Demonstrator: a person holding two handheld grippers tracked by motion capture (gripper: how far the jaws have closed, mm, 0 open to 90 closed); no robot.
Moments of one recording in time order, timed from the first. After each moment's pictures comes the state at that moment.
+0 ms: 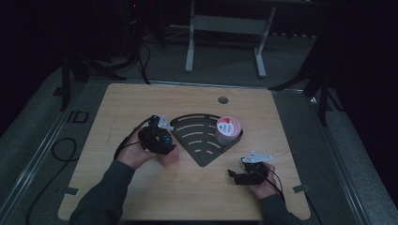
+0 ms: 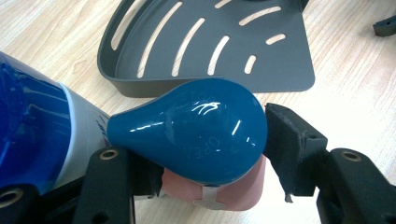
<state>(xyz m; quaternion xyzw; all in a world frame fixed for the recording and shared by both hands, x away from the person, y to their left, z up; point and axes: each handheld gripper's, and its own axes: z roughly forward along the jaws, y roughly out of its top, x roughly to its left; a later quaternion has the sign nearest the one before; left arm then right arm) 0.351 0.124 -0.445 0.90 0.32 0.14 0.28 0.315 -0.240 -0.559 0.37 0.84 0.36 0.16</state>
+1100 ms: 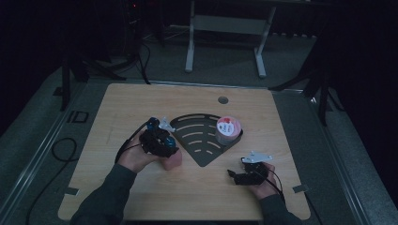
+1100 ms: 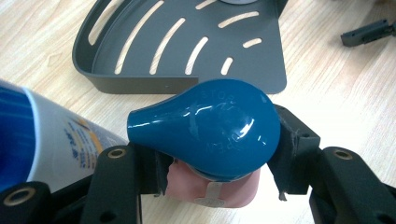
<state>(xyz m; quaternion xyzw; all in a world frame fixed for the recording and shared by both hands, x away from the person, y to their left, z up) 0.341 0.117 -0.440 0.89 0.33 0.11 0.29 0.315 -0.240 -0.559 0.37 0.84 0.36 0.16</state>
